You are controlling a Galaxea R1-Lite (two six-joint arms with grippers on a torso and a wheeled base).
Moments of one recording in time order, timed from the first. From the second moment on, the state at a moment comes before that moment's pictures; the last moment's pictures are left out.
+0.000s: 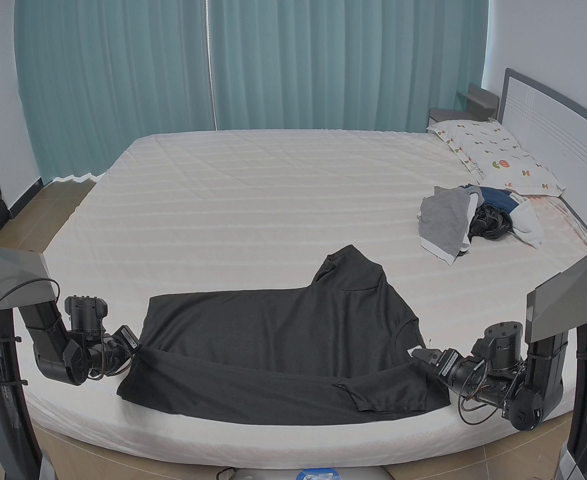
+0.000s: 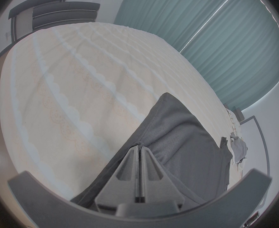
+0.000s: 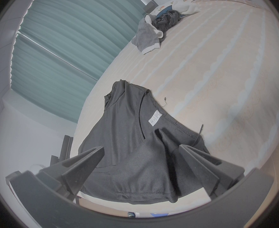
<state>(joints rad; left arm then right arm) 0.09 2.32 -0.57 -0.99 -0.07 -0.70 0.31 2.33 -0.21 -1.55 0.05 0.90</state>
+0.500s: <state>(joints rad) 0.09 2.32 -0.57 -0.99 -0.07 -0.70 0.28 2.36 -0.35 -1.43 0.13 0.63</state>
